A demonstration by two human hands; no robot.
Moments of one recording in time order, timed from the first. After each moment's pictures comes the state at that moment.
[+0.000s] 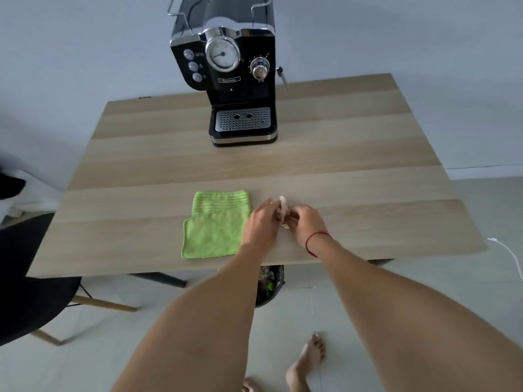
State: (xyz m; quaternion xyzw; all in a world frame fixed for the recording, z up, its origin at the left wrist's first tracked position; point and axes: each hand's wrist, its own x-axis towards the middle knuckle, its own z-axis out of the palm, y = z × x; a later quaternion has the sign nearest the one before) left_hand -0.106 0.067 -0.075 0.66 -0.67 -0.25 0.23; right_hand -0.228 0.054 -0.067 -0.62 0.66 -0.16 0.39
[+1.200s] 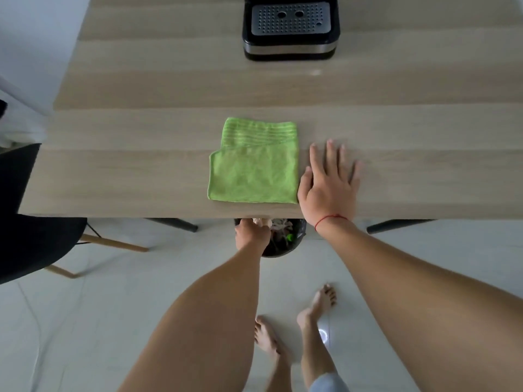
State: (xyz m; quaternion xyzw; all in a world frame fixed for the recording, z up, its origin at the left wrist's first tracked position) left_hand -0.015 0.151 -0.205 0.86 -0.26 -0.43 0.11; right_hand -0.143 0.093 -0.132 -0.69 0.72 -0.10 0.08
